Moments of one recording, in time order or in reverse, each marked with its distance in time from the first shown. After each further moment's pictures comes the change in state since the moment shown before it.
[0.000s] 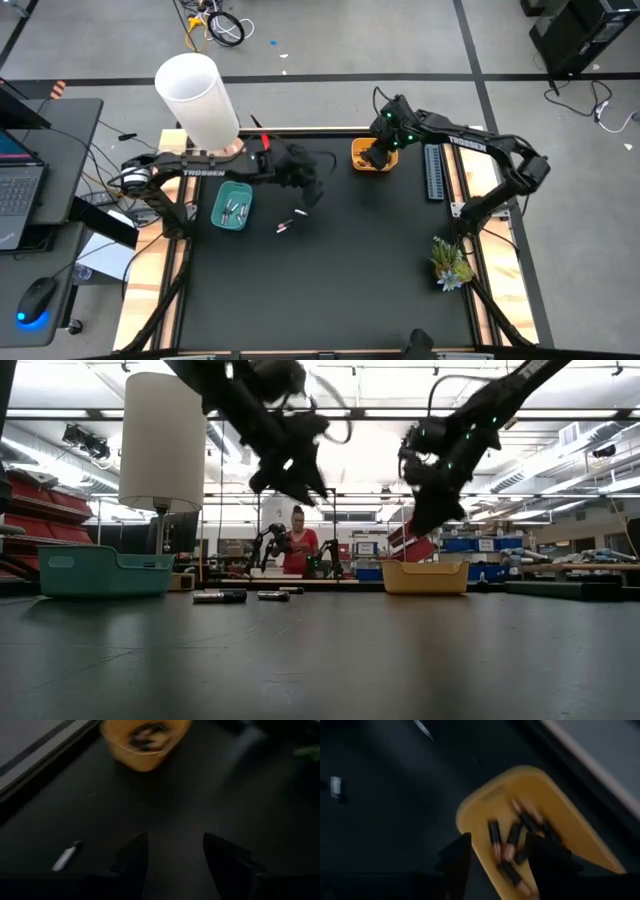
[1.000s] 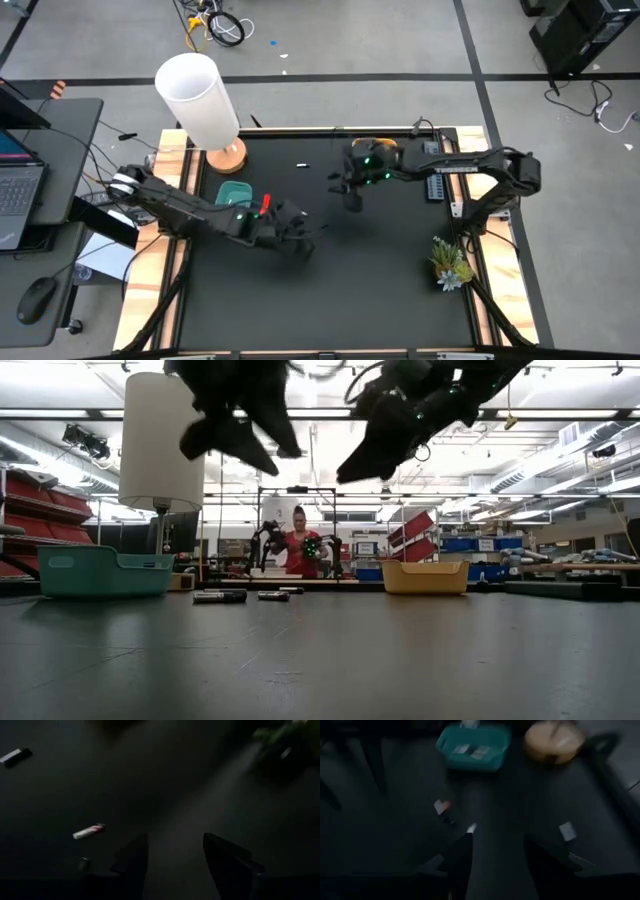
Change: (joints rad) left arm -0.533 -0.066 -0.035 -0.183 -0.404 -0.611; right arm 0.467 0.006 -0.007 0.411 0.005 -0.094
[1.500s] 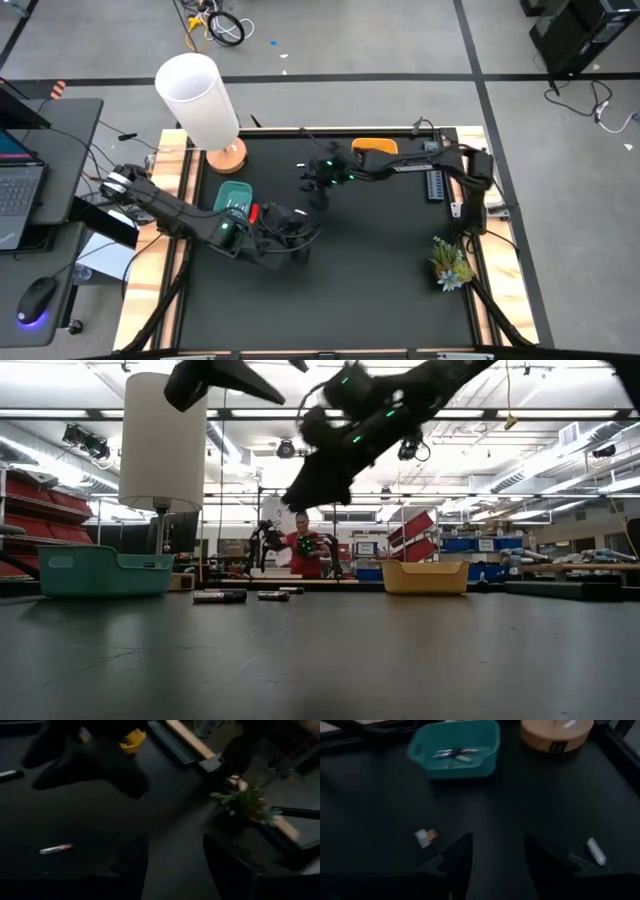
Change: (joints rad) left arm -0.138 -0.056 0.048 0.080 -0.250 -0.177; right arm 0.038 0.344 0.286 0.004 0.081 0.166
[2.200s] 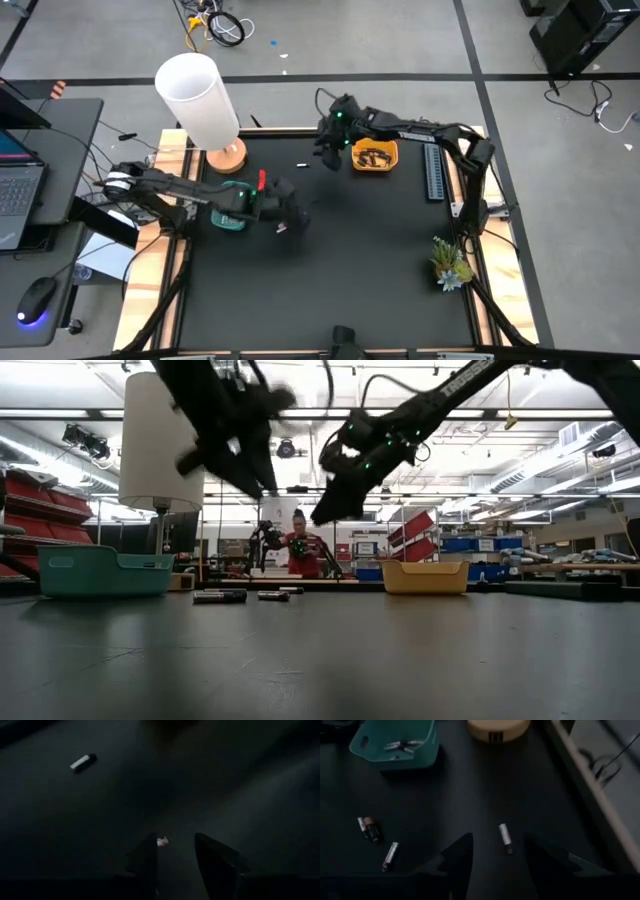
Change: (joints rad) left arm 0.316 0.001 -0.138 -0.120 0.259 0.256; right arm -0.299 0.074 0.165 -0.207 -0.249 -0.210
